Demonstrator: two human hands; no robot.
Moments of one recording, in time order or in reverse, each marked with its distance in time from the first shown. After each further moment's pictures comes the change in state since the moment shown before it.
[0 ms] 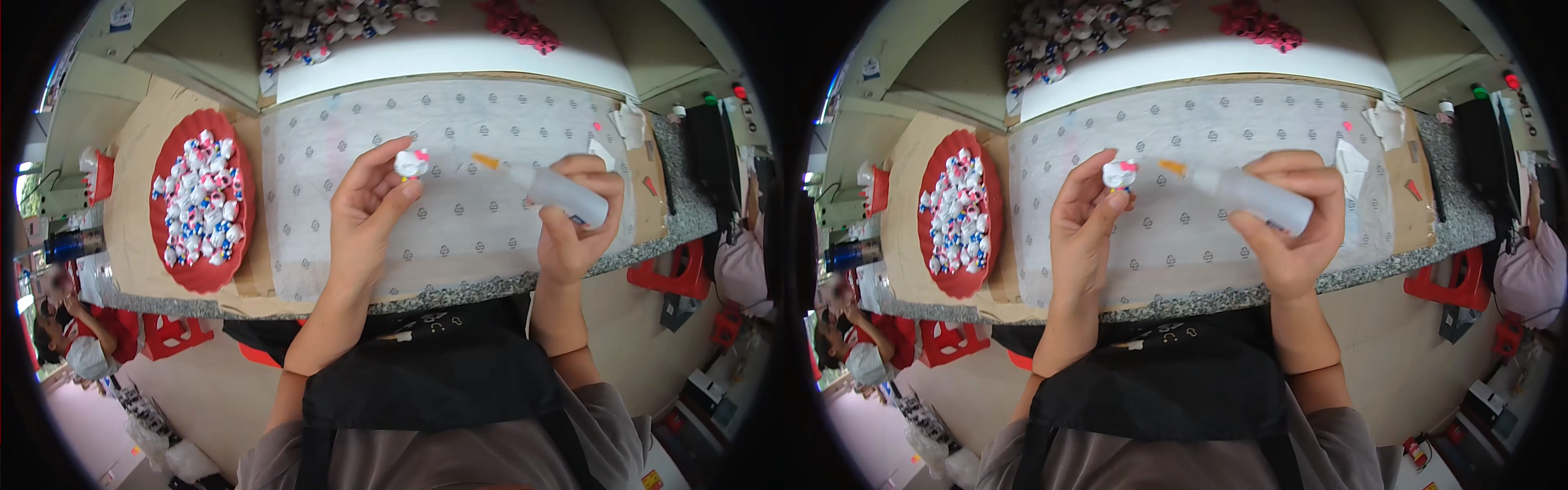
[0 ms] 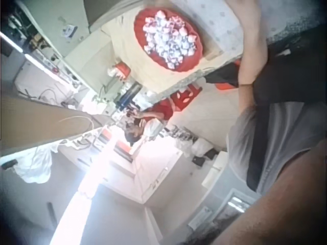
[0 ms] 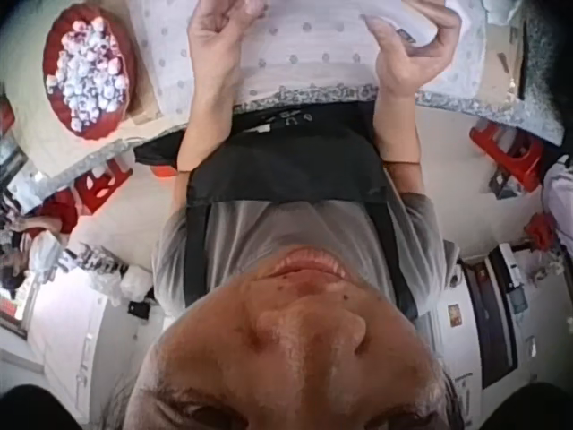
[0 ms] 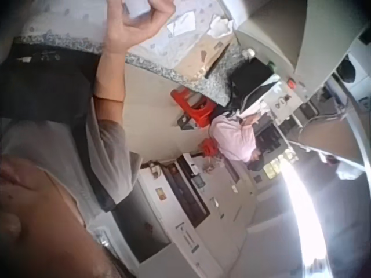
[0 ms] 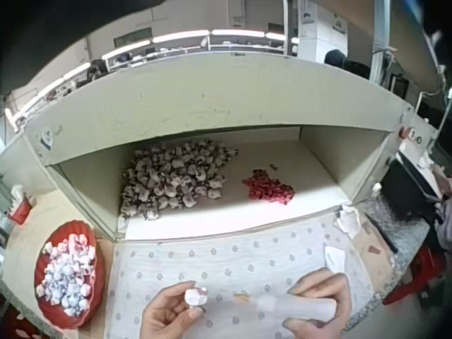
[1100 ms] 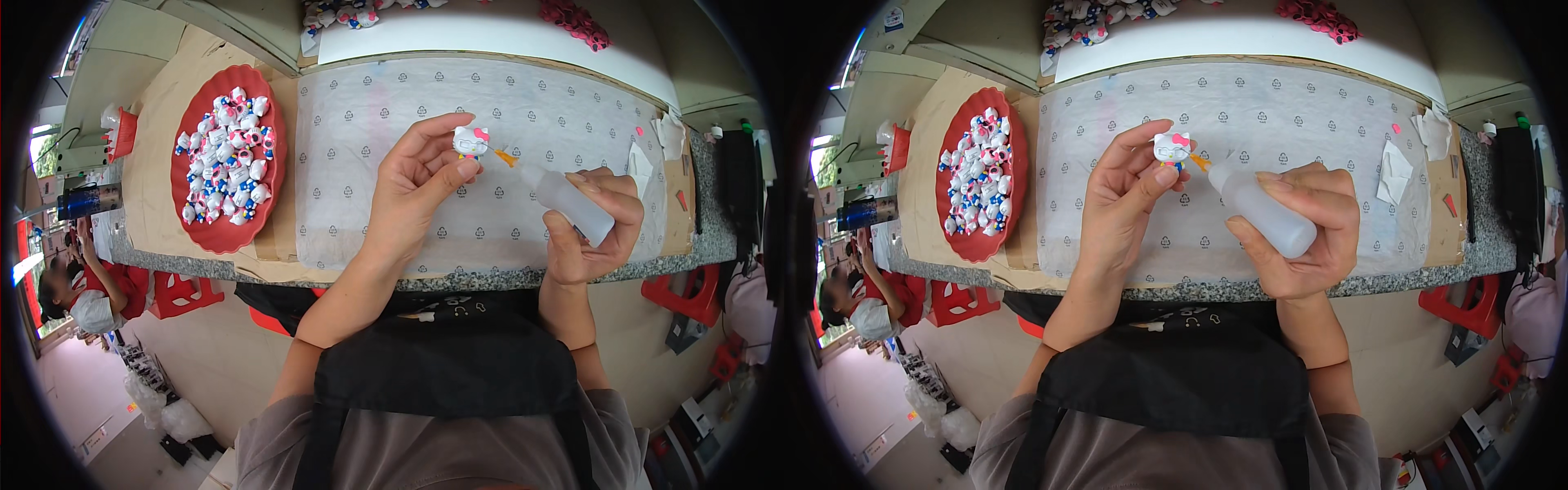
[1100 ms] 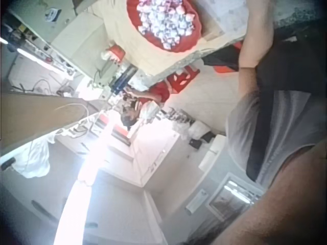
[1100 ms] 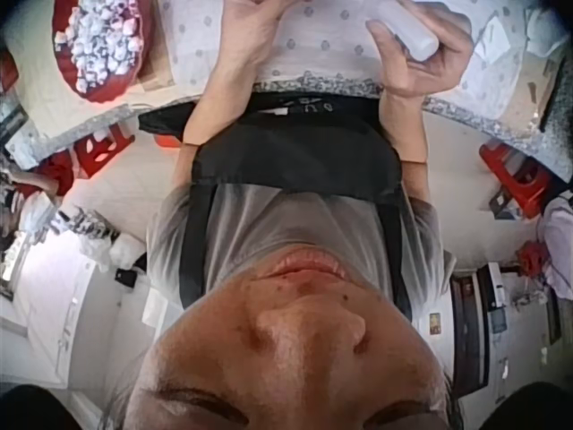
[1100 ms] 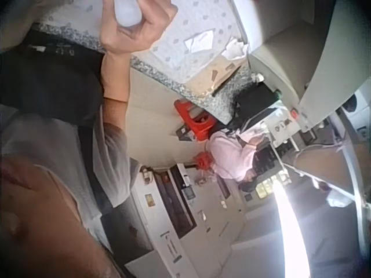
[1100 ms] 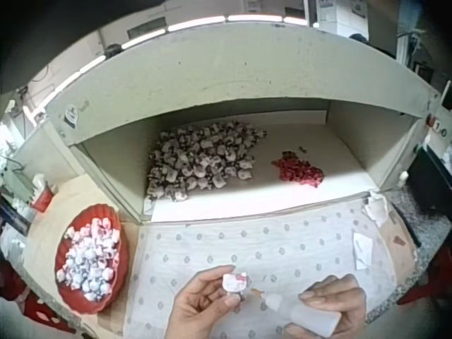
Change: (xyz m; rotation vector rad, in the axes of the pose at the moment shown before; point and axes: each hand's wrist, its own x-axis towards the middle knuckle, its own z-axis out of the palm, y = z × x) left_hand -0.001 -0.002 -0.002 -0.090 -0.088 -0.063; right_hand -0.011 0.006 0.020 -0.263 -0.074 -0.264
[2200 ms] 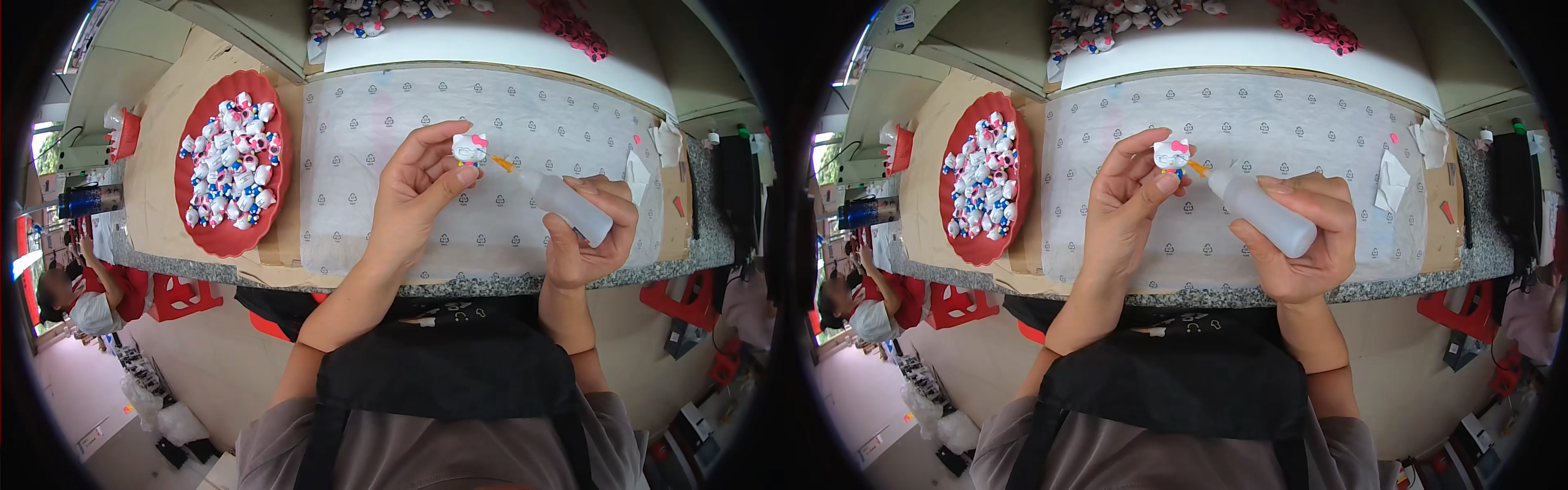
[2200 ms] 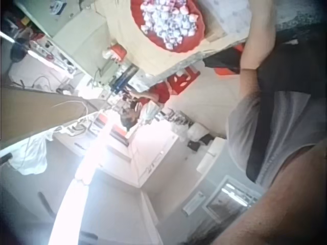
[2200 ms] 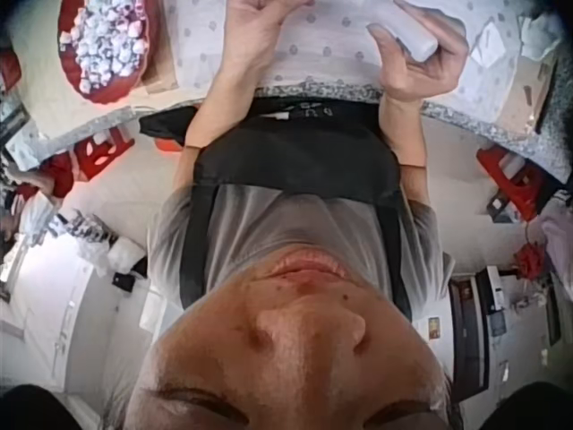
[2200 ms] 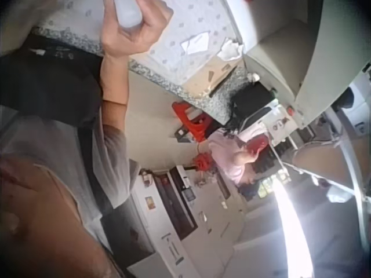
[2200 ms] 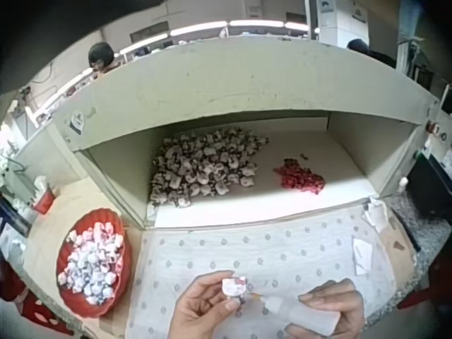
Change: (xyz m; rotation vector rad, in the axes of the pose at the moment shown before) left_hand 0.000 0.003 0.000 -0.039 0.001 0.018; right_hand 0.000 0.000 0.002 -0.015 0.023 0.032
